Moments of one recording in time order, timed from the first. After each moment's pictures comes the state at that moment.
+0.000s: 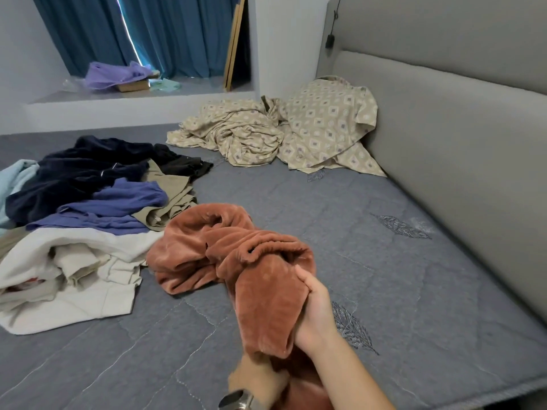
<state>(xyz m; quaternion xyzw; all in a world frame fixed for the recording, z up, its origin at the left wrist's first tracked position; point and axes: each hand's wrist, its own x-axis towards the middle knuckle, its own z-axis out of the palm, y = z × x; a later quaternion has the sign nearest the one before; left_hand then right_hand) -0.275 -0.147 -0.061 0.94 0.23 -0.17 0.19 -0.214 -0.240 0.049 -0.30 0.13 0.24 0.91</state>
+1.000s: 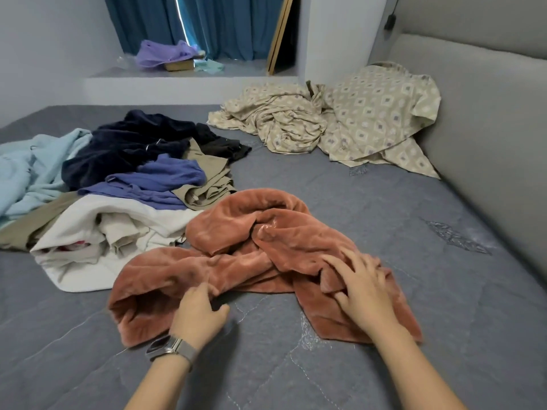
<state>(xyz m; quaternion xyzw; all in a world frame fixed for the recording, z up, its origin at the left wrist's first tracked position) -0.246 0.000 -0.016 0.93 0.24 0.01 0.27 -0.149 -0.281 -0.012 -0.98 -0.17 -0.03 0.11</state>
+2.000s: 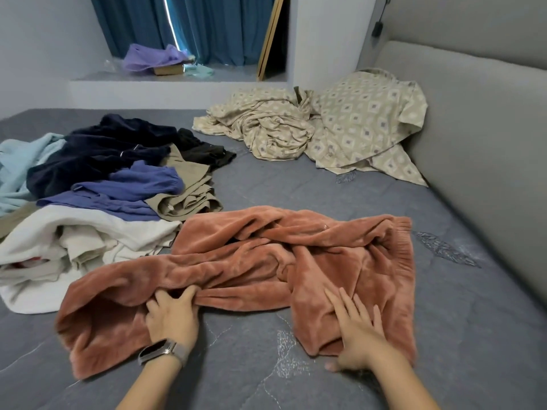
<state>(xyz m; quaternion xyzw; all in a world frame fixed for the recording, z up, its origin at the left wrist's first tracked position) -0.202 -0.011 -0.058 0.94 0.33 0.08 0.09 -0.137 -0.317 -0.041 -0.96 -0.13 0.24 0.08</state>
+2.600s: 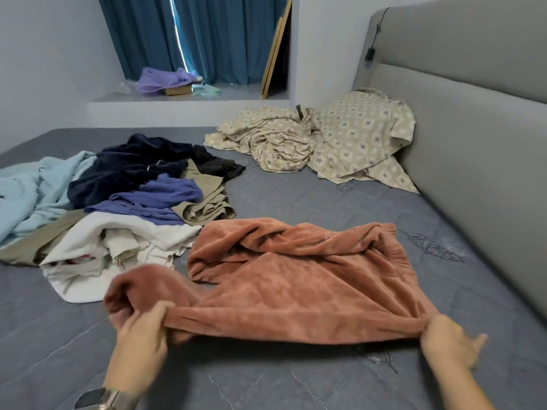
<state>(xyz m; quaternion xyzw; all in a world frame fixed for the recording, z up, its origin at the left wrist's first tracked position) -0.317 0.040 -0.003 0.95 0.18 0.18 0.19 -0.178 -0.415 -0.016 -0.96 0.25 0.07 0.07</state>
